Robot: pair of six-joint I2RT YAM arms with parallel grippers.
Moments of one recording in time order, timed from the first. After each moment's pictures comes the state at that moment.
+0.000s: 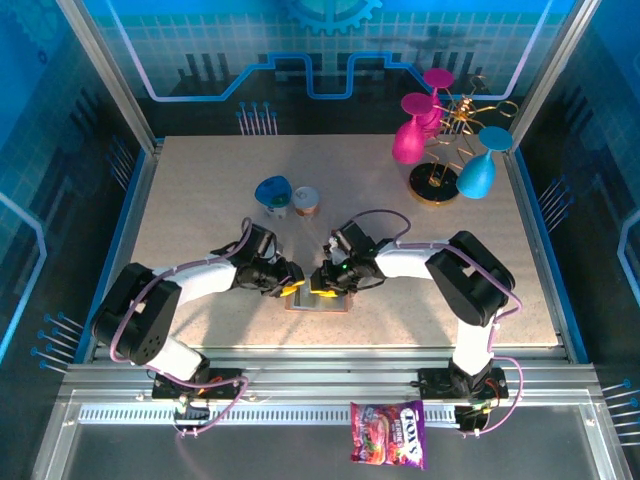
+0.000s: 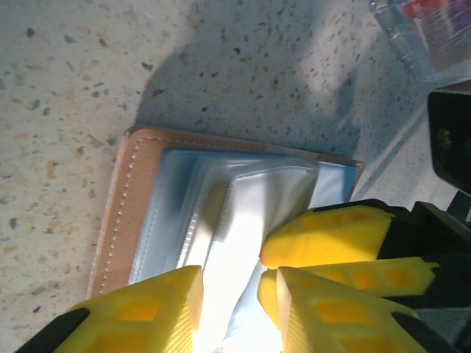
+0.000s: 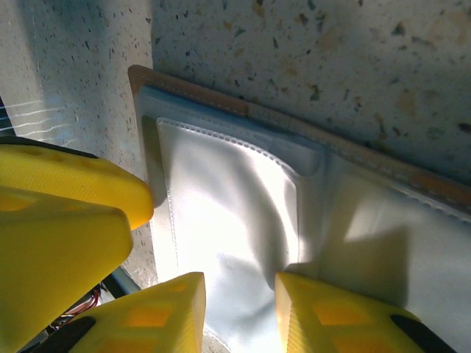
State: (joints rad) left arm -0.42 1.52 0.66 -0.20 0.53 -0.98; right arm 0.70 1.85 0.96 -0.17 -0.61 0.82
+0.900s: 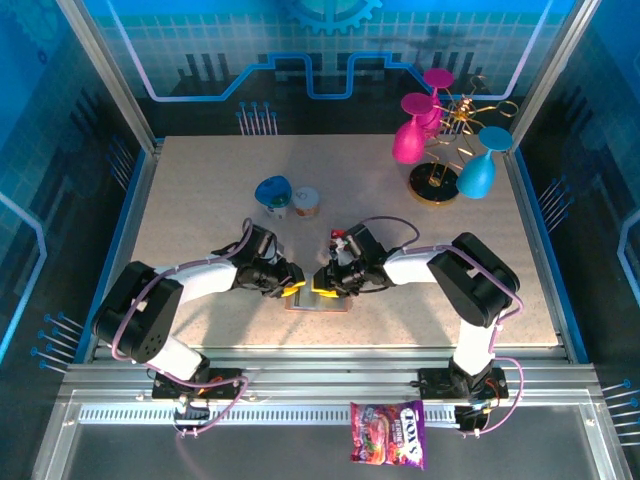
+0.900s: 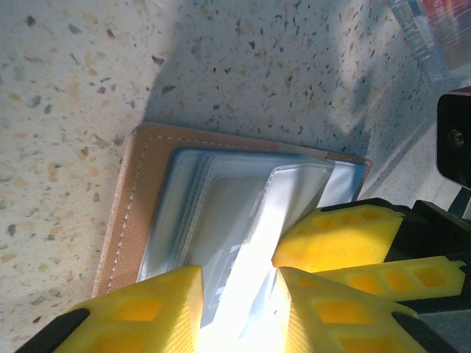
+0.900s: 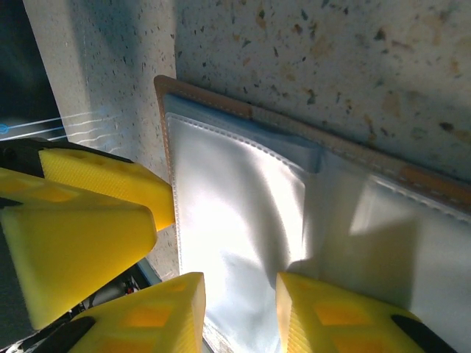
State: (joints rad) left arm -0.42 1.53 0.66 -0.18 0.55 -0.98; right arm 0.67 1.83 0.84 0.07 -0.68 0.91
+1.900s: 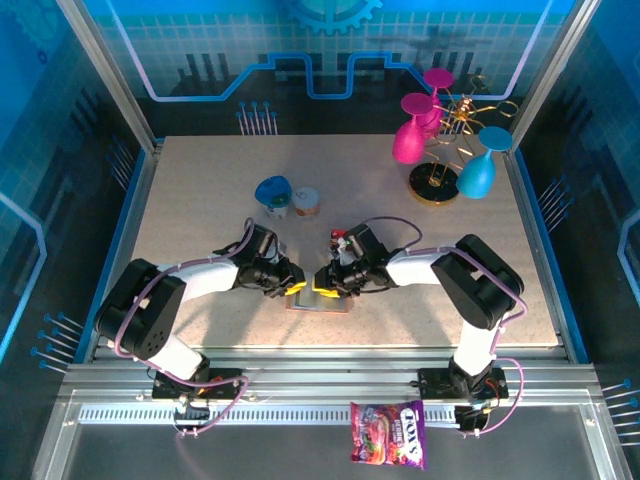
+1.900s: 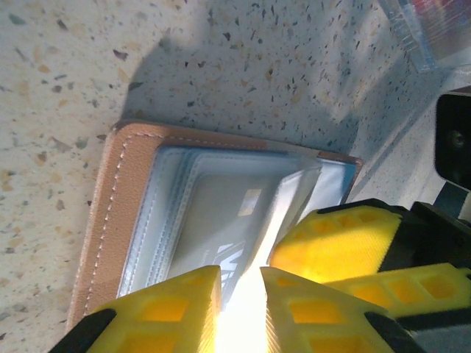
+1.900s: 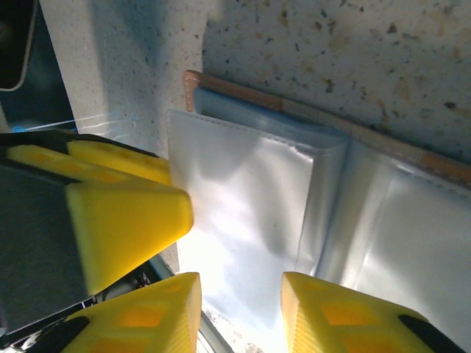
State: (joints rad) left arm -0.42 1.55 0.66 -0.15 0.58 -0.98; right arm 0.66 1.77 0.82 0.06 -0.68 0.93
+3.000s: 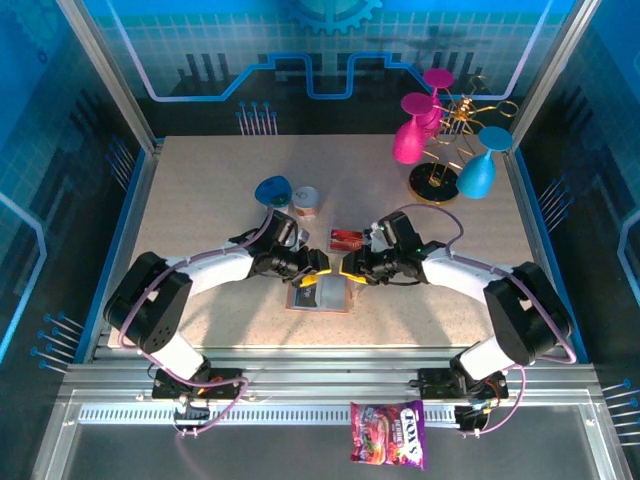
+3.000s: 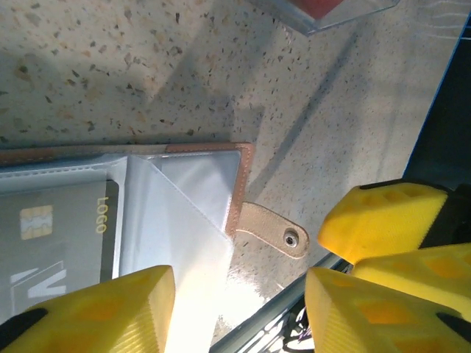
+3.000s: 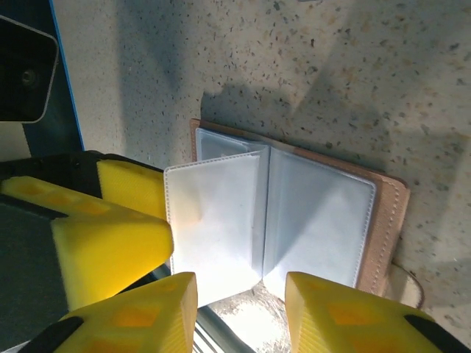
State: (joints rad) left arm -0.53 1.62 0.85 -0.19 0.60 -0.98; right arm 0.49 1.49 0.75 -0.17 -0.63 0.83
